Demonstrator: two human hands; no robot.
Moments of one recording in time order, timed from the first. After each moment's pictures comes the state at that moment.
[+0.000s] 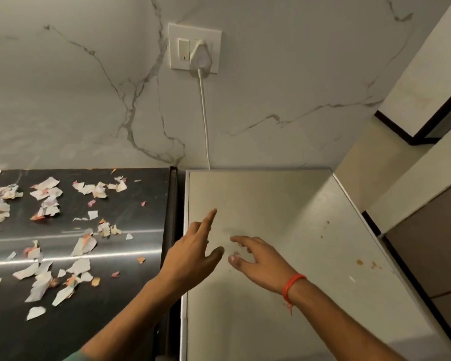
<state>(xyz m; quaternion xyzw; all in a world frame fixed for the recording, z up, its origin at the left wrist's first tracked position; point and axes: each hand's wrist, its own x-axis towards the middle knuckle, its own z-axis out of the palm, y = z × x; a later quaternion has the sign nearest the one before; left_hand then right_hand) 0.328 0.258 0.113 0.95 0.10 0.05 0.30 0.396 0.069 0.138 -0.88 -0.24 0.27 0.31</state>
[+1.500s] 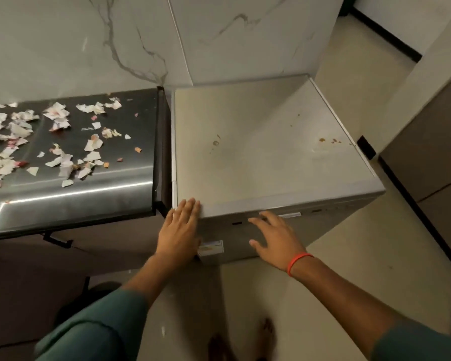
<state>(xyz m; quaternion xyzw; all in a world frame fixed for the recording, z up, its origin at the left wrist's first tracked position) 0.102 0.135 0.007 0.99 0.08 -0.07 0.04 0.181 -0.122 0.034 -0.93 -0.27 0.18 0.15</state>
